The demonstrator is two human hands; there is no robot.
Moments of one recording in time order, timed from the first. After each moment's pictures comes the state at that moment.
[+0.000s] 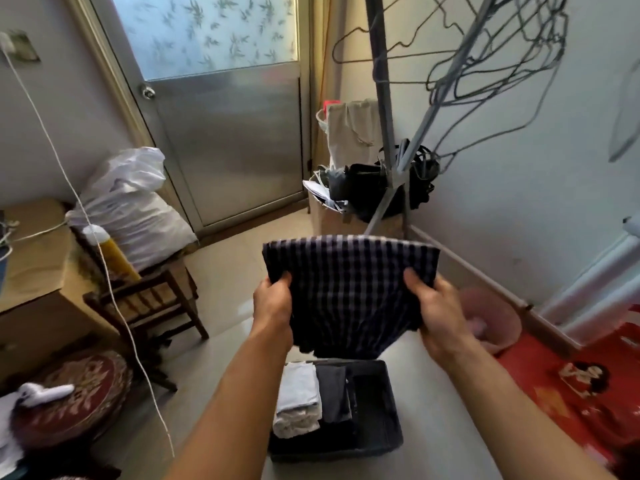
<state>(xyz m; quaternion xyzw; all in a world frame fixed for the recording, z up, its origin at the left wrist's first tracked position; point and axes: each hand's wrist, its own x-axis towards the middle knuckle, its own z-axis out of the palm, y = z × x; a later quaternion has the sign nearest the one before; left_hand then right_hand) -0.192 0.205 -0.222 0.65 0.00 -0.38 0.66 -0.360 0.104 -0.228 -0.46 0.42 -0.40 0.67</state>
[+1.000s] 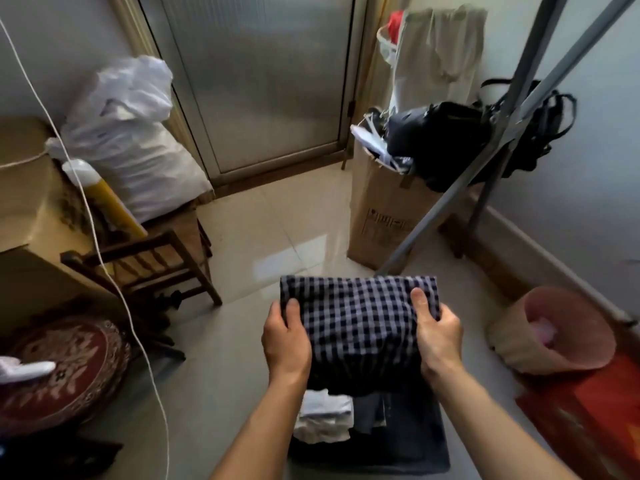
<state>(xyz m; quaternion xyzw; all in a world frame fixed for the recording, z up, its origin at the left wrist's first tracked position) -0.065 0.169 -0.450 0.80 -0.05 -0.22 0.56 -0.198 0.040 -0.446 -0.48 0.59 -0.34 0.55</state>
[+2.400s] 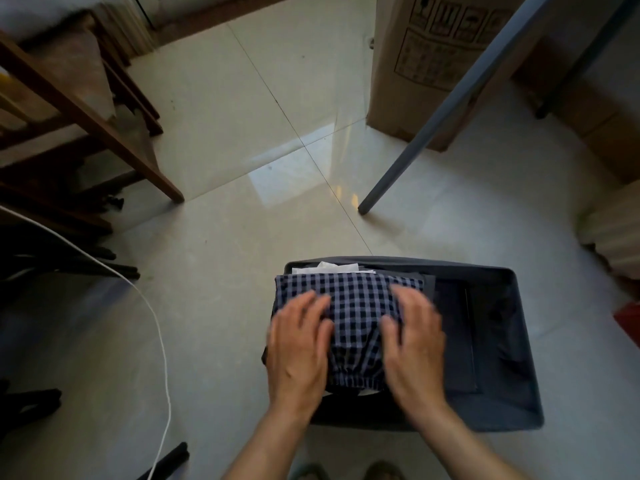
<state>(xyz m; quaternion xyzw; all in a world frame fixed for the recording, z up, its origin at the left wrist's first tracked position) -0.106 0.213 -0.860 0.88 -0.36 -0.16 0.25 -0.225 0.110 -0.848 -0.80 0.52 -0.09 0.29</state>
